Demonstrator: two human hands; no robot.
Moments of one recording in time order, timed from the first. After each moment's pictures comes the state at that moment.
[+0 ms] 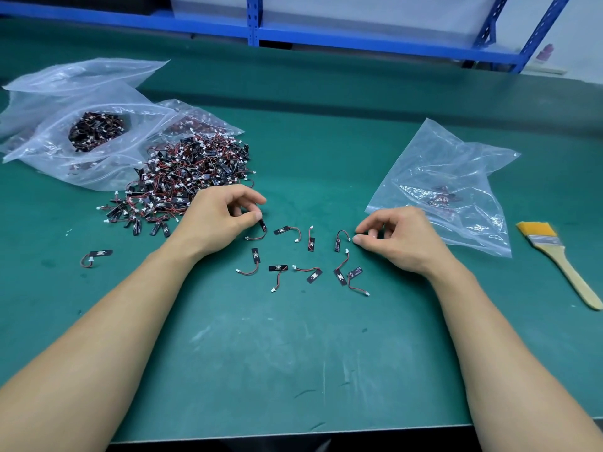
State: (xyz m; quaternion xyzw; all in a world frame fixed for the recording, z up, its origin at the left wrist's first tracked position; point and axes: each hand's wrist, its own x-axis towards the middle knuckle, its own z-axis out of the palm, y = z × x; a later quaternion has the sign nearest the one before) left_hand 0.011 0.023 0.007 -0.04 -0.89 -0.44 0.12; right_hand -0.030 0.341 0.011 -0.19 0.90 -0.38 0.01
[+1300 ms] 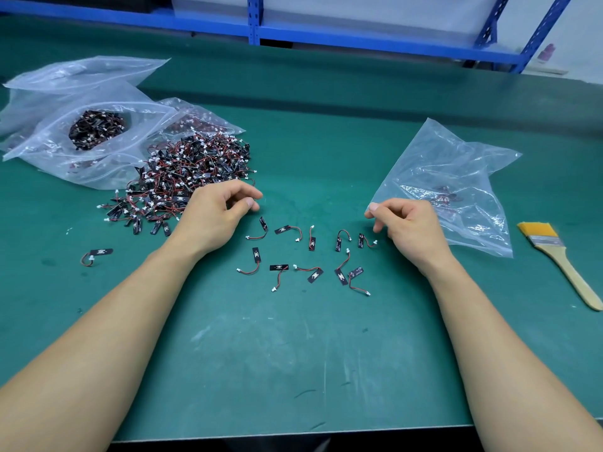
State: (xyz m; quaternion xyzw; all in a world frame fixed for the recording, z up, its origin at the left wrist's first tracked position) left_hand 0.004 0.020 0.001 -0.02 -0.89 -0.43 0.15; right_hand -0.034 0.332 0.013 -0.08 0.84 -0.53 -0.04
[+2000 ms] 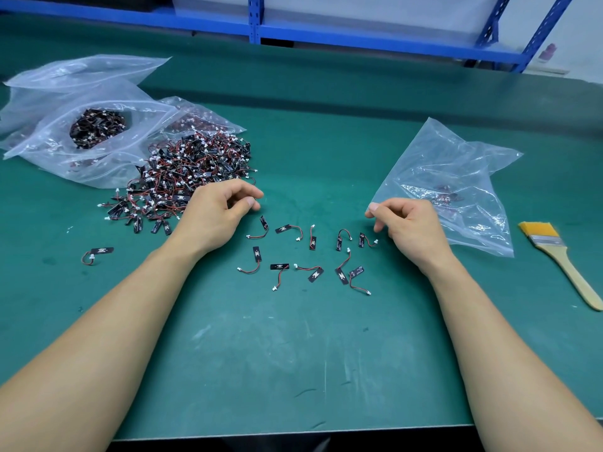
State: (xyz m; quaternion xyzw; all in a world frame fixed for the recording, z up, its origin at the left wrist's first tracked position) left_hand 0.005 0.021 0.002 -0.02 -0.89 -0.43 0.15; right_hand -0.036 0.333 0.012 -0.08 0.84 -0.53 -0.04
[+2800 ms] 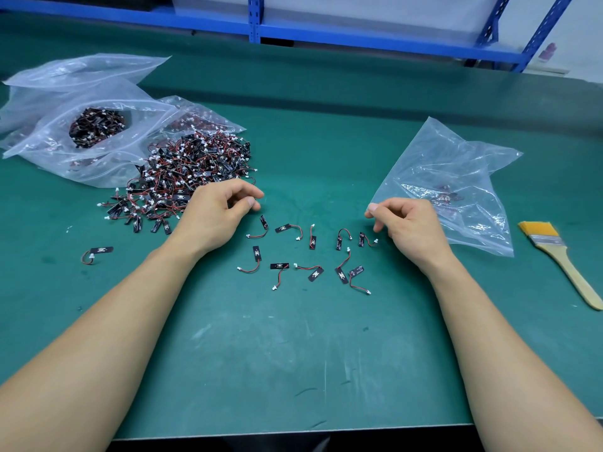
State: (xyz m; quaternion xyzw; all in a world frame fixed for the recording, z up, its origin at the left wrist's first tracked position) left_hand 0.007 0.022 0.004 -0.02 -0.89 -0.43 0.14; right_hand -0.038 0.334 0.010 -0.09 0.85 -0.52 -0.04
